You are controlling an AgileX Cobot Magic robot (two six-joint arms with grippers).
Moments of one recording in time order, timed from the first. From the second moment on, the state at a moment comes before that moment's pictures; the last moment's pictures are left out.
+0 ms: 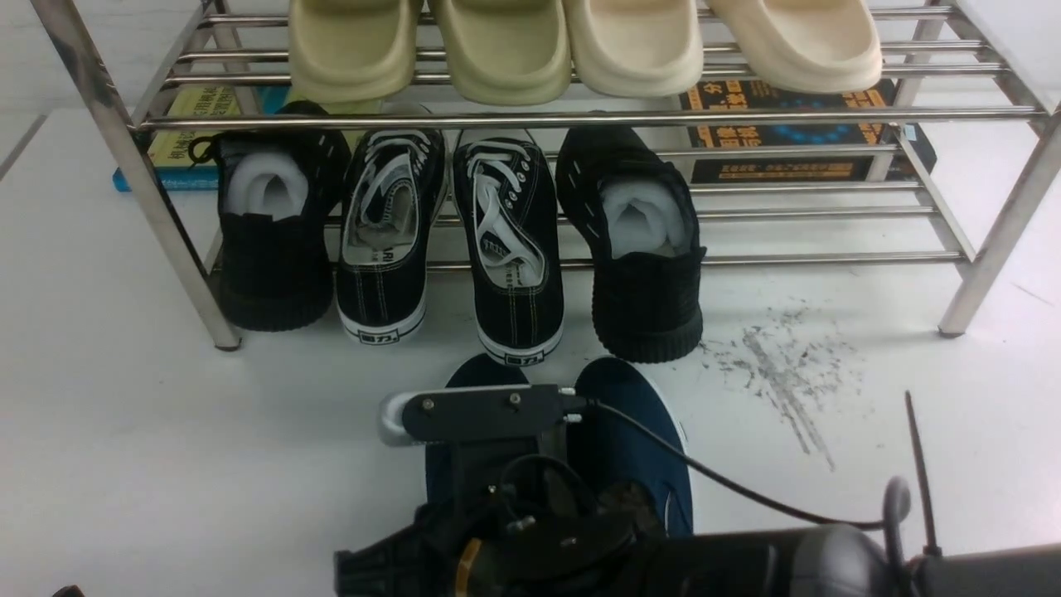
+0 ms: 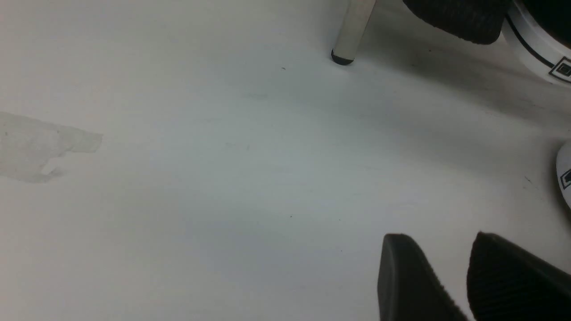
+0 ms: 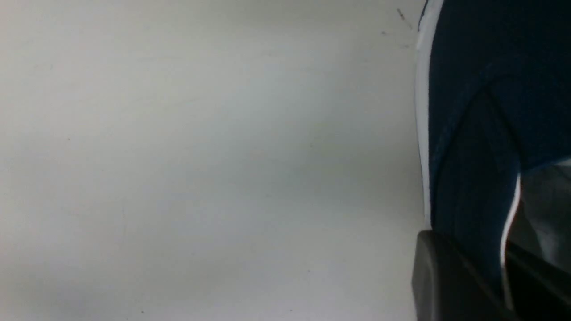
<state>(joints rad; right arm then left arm) 1.22 1.87 -1.16 -0.96 0.44 1.93 -0.05 -0.01 0.01 0.10 0.42 -0.37</state>
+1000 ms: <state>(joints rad) 1.22 1.21 -1.16 -0.83 0.82 0.90 -0.05 -0.01 0.01 0.10 0.42 -0.37</state>
